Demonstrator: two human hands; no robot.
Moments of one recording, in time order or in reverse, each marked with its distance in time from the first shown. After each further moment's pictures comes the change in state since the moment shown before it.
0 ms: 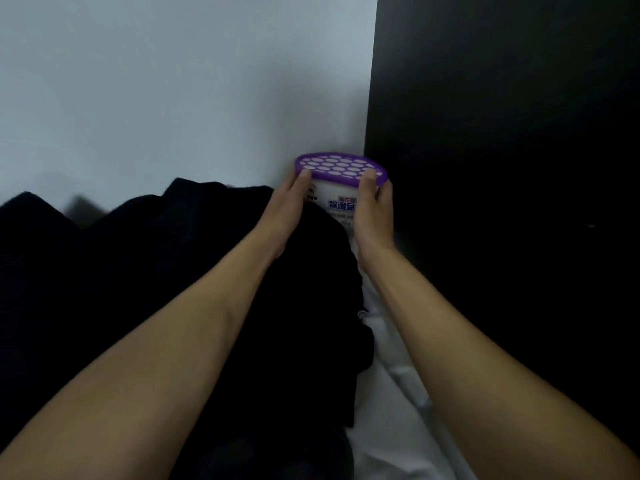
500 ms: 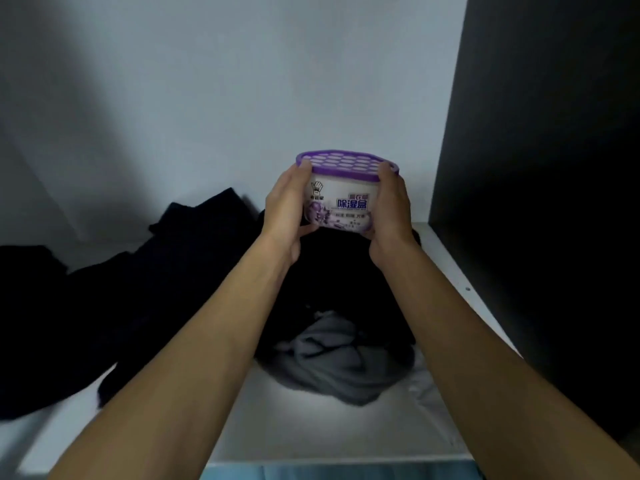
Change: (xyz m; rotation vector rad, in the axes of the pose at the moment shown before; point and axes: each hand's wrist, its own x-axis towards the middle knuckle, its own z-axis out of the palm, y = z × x) left_hand -0.206 0.128 -0.093 -0.156 0.347 0.029; right_hand -0.171 -0.100 0.046 0.241 -0.248 0.100
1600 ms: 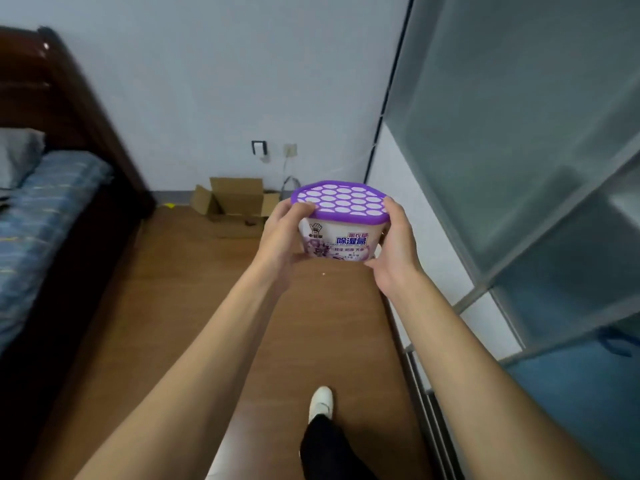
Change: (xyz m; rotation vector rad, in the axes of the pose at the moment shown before) left_hand -0.790 0.009 -0.484 -0.176 1.436 -0.056; right_hand -0.796 0.242 0.189 -0.324 -1.317 0.867
